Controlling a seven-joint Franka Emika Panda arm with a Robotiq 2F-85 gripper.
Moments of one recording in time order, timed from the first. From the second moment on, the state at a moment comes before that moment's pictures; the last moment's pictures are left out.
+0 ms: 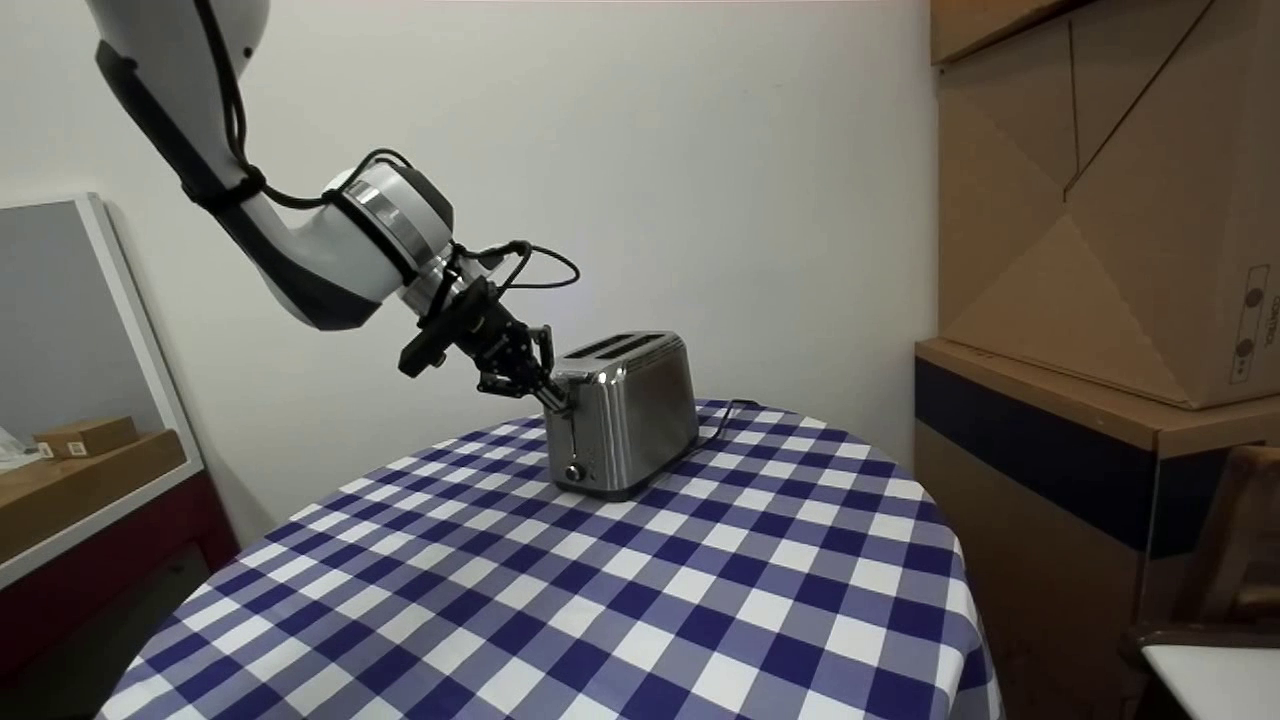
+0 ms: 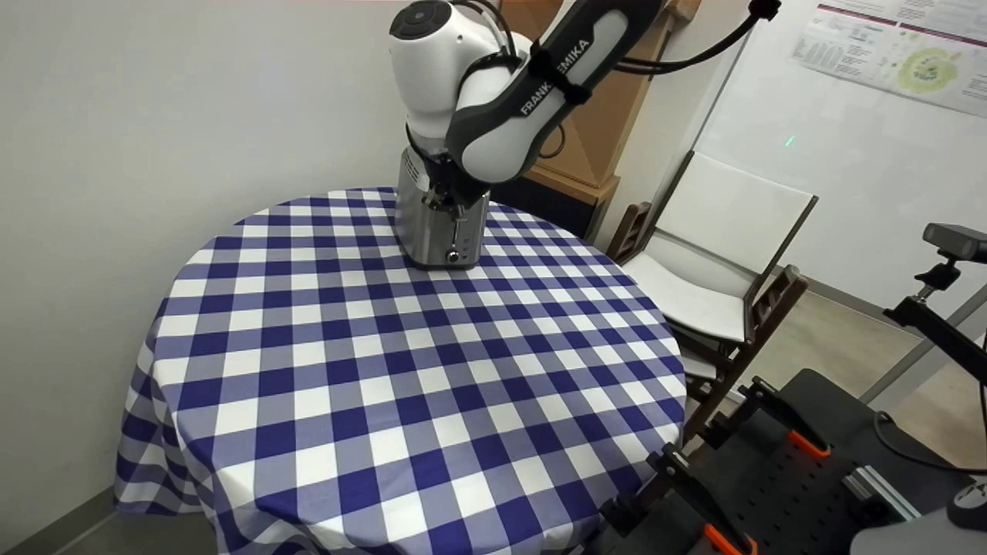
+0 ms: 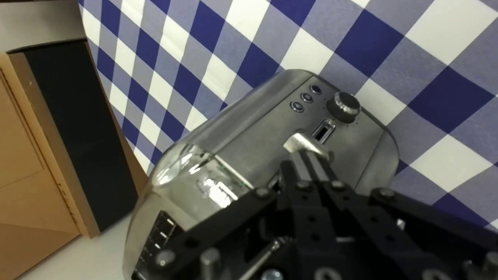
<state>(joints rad) 0.19 0.85 -0.09 -1.61 -0.90 2.51 0.59</state>
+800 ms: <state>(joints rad) 0.20 0.97 -0.11 -1.55 -0.89 2.56 0.59</state>
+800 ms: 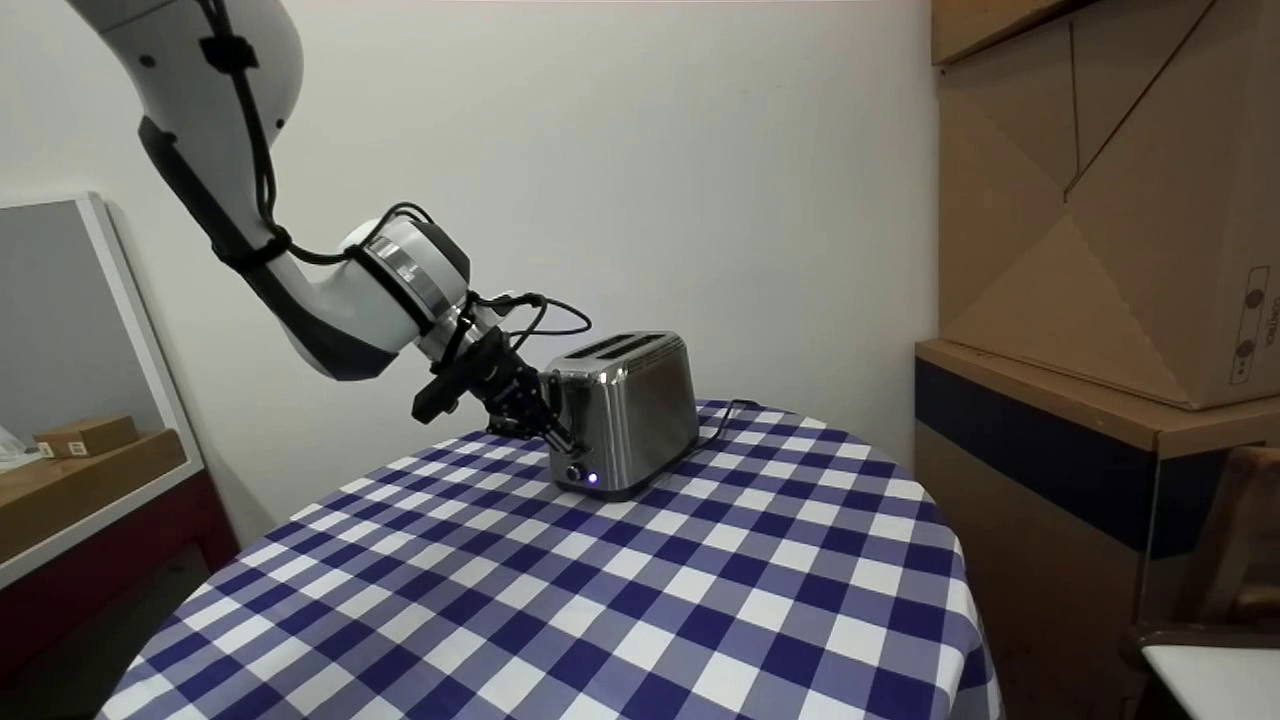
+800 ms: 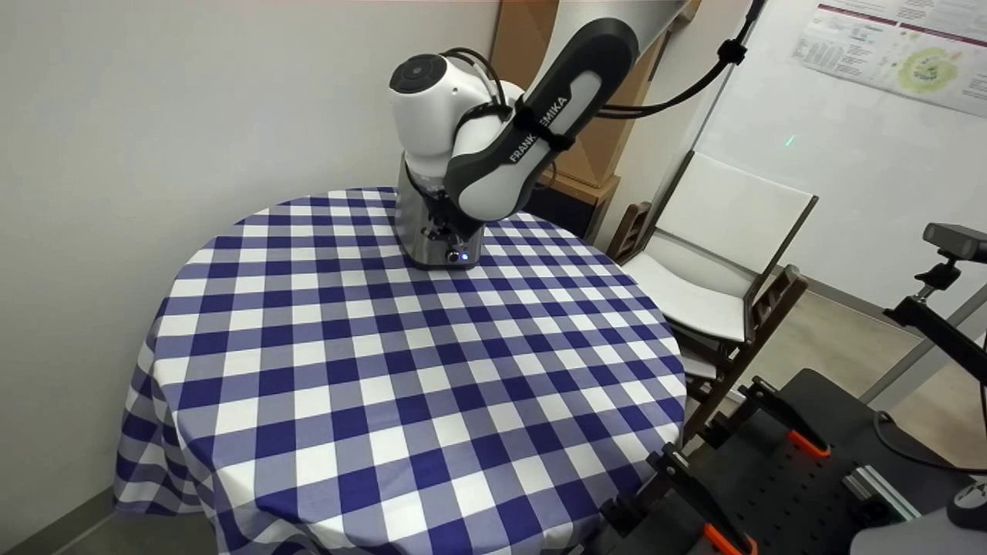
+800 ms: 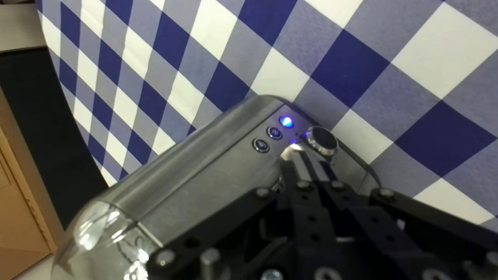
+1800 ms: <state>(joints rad) 0.08 0.58 0.02 -1.84 -0.29 2.49 0.24</state>
